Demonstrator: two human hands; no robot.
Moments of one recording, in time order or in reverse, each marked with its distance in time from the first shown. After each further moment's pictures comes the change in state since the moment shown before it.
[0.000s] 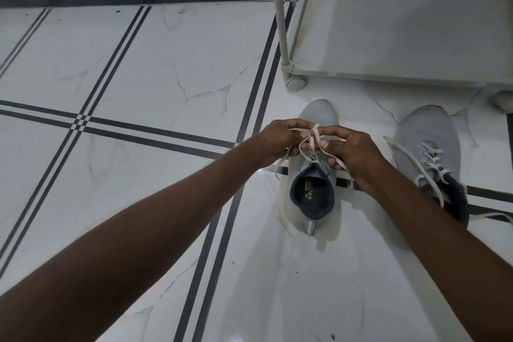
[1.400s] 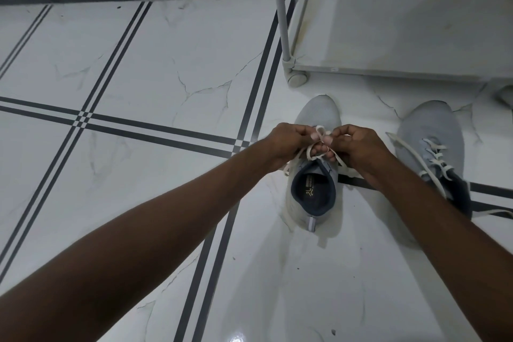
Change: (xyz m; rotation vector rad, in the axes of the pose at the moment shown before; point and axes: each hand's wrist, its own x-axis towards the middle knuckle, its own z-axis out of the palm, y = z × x) left_hand -0.010 -0.006 0.020 -0.152 0.000 -0.041; right_hand 0.011 0.009 -0.012 0.153 0.060 0.078
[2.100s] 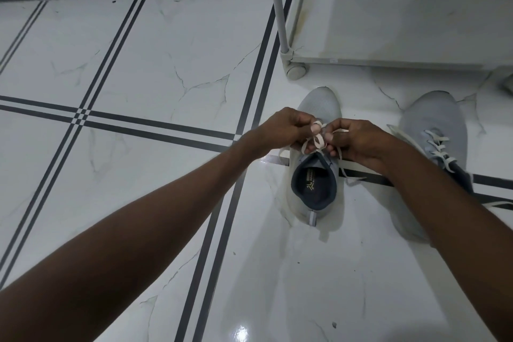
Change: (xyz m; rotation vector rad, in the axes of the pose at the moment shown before) left_hand -0.002 0.014 -0.015 0.616 -0.108 0.252; right_hand 0.015 -0.006 -0.009 -0.053 -0.161 0.164
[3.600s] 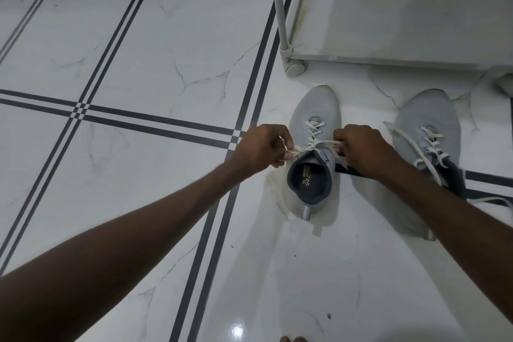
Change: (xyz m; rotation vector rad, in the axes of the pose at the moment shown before) left_hand -0.052 -0.023 0.006 0.259 0.218 -0.019; right_hand -0.004 0.026 -0.014 -1.469 0.227 -0.422
